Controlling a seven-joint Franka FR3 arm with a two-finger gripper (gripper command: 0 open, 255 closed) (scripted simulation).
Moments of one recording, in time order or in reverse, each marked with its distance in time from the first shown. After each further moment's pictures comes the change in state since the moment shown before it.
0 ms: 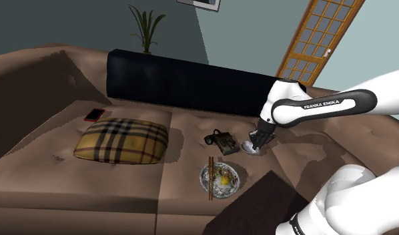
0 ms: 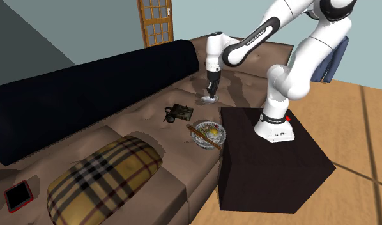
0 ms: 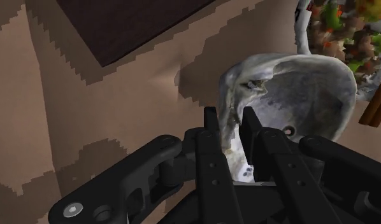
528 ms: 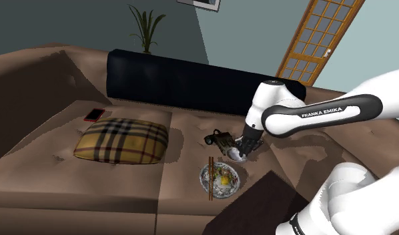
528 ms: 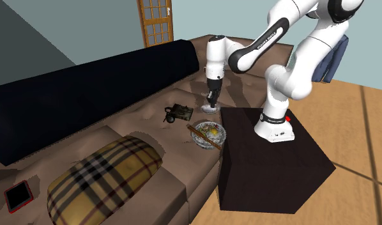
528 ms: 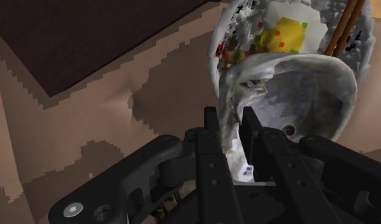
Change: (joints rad) arm 0.132 -0.028 0.171 -0.035 0.107 -0.008 0.218
